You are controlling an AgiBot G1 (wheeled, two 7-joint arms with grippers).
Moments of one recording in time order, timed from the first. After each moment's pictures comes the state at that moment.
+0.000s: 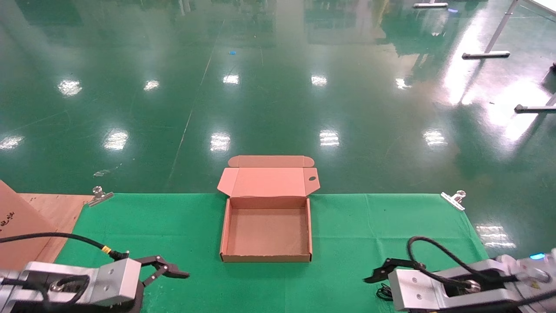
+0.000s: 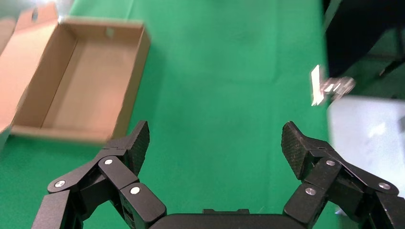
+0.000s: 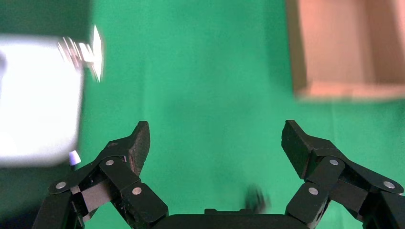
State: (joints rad) left arm -1.31 0.71 0.54 -0.93 1.35 1.54 0.08; right arm 1.40 -0.78 -0.64 1.18 -1.60 -1.53 0.13
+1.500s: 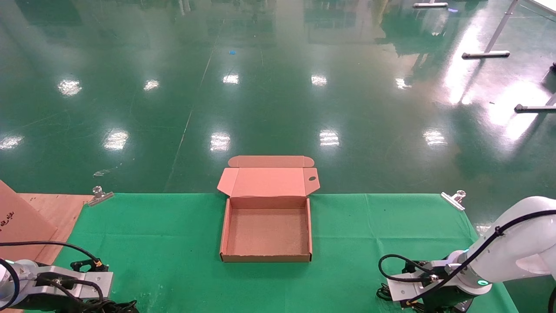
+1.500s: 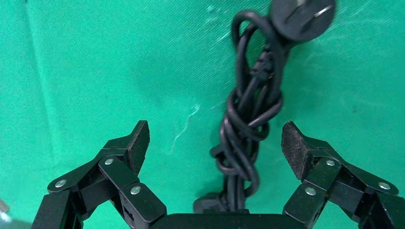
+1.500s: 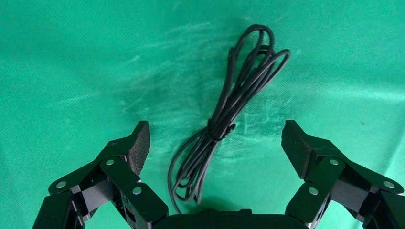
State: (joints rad) left arm -1.58 0.99 0.77 -0.07 1.89 1.06 0.60; right arm 1.56 -1.18 -0.86 0.30 -2.05 -1.15 -0.30
